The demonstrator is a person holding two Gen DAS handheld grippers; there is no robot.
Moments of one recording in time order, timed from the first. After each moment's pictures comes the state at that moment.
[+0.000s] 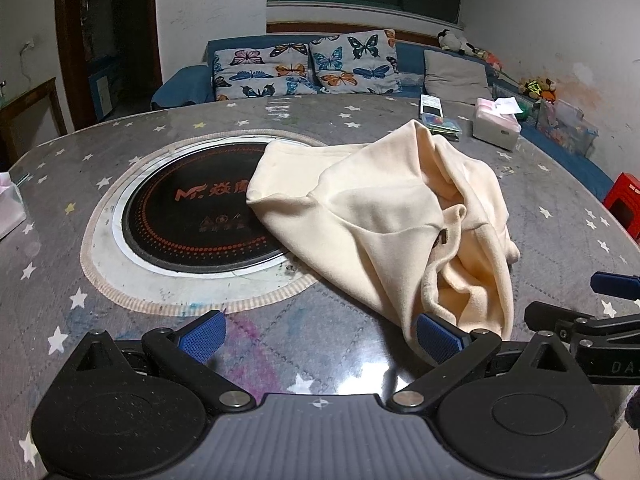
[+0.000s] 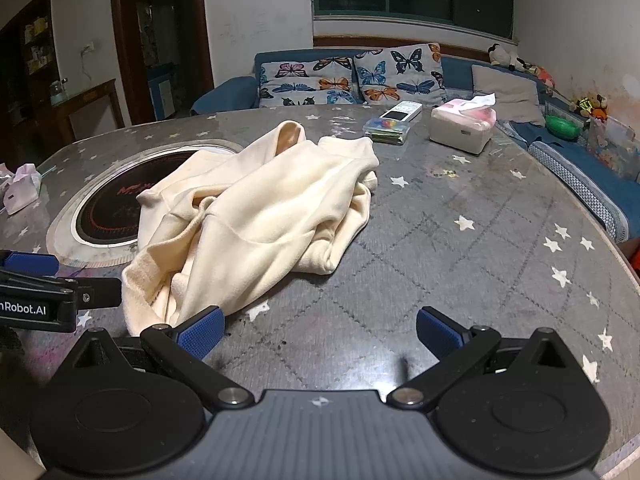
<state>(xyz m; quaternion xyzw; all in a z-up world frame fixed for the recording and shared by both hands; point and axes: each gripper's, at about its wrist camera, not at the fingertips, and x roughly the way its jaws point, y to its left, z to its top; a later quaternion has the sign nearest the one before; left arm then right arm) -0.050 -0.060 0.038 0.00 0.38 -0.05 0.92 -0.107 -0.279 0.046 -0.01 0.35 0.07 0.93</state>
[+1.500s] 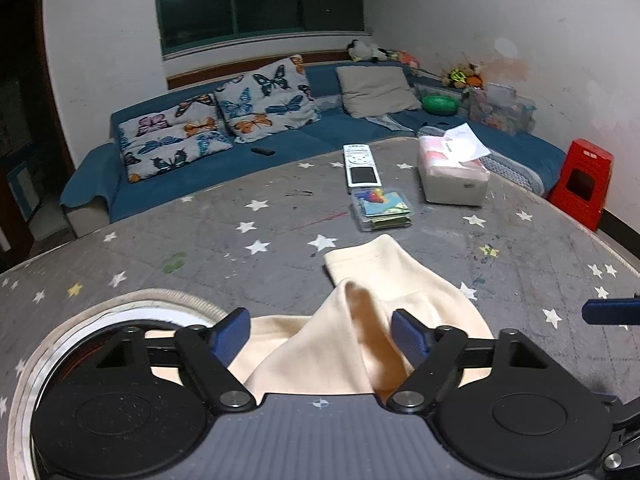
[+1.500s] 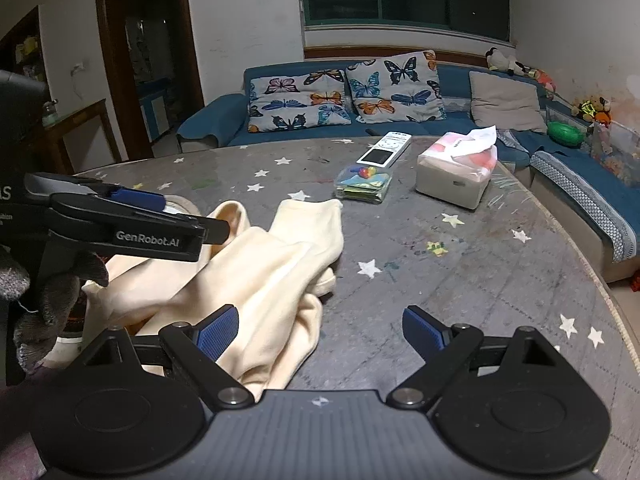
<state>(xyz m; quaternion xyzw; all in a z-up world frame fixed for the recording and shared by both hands) 0.129 -0.142 0.062 0.09 0.32 -0.17 0.93 -0.001 -0.316 0.075 0.01 0.34 0.07 0.94</state>
